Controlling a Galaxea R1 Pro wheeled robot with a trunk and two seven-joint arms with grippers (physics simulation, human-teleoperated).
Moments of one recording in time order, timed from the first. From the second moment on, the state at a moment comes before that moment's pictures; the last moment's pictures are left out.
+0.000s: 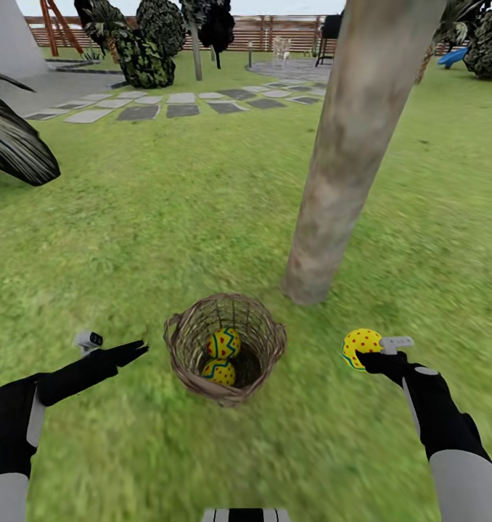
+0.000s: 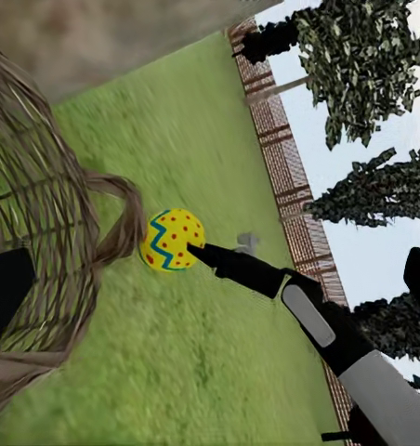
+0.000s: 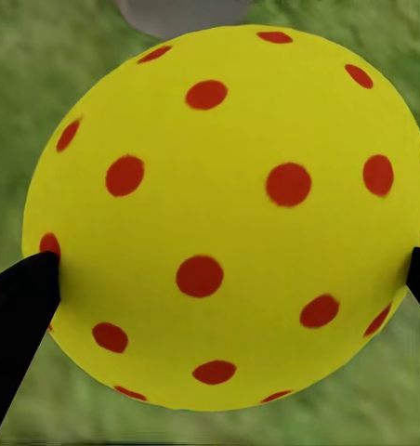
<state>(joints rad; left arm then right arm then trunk) -0.55 0.16 0.53 -1.14 0.01 0.93 -1.57 -0.62 -0.13 -0.36 -0.96 0.32 0.39 0.38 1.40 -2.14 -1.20</state>
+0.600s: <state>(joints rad) -0.55 0.16 0.53 -1.14 0.00 0.93 -1.57 -0.62 -0.10 -0.31 -0.95 0.32 0.38 0.17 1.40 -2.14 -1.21</state>
